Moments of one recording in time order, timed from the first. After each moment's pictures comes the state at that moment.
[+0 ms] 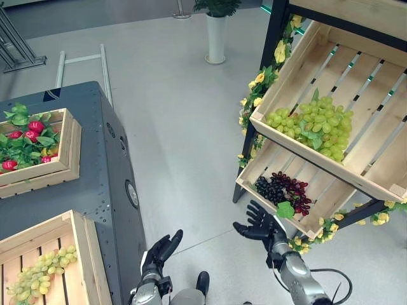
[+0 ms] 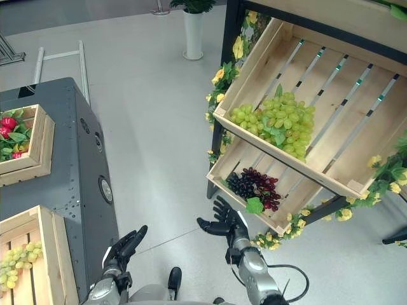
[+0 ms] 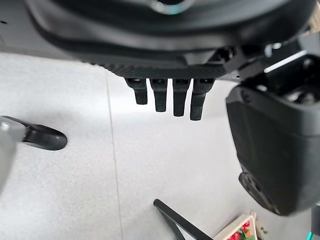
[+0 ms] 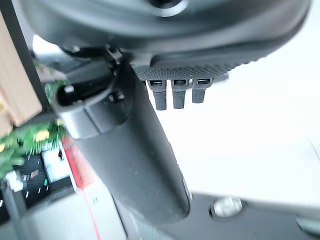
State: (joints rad) left arm 0.13 0.24 -0.27 0.78 -0.58 -0.24 0.23; right arm 0.01 -0.23 0.41 0.54 0.57 -0.26 0.07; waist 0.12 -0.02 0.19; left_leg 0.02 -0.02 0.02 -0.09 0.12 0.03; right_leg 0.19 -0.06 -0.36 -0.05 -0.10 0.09
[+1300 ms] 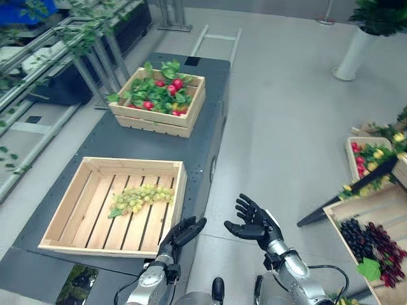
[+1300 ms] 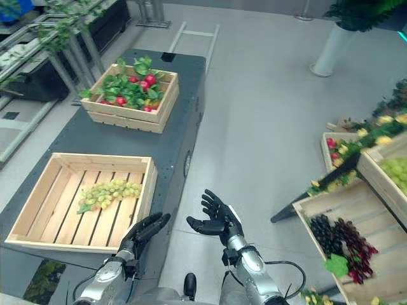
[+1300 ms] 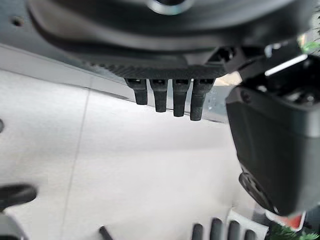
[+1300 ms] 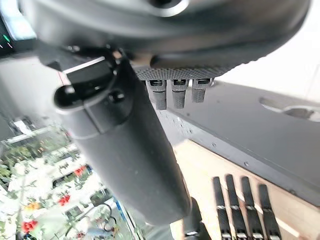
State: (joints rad) left arm -0.03 0.30 -0.43 0.67 -0.52 -0.21 0.02; right arm 0.01 -0.26 0.44 0.49 0.65 -0.30 0.10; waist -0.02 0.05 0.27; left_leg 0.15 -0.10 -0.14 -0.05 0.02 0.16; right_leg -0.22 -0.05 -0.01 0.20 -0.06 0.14
